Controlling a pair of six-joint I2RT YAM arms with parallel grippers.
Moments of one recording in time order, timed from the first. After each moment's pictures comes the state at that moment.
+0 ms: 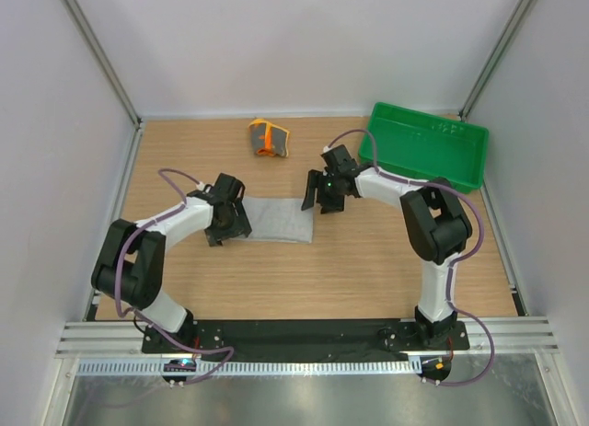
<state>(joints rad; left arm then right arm) -0.38 1.57 0.90 -0.58 -0.15 -0.73 0.50 1.97 1.31 -0.36 -0.23 0.58</state>
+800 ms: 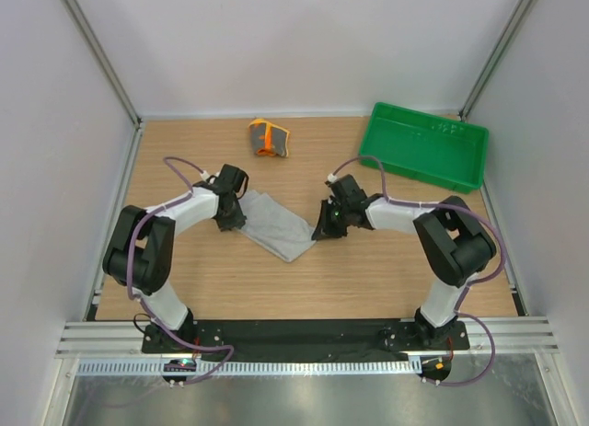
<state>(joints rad) -0.36 1.69 1.00 -0.52 -0.21 -0.69 0.56 1.78 0.95 -0.17 -0.30 0.64</state>
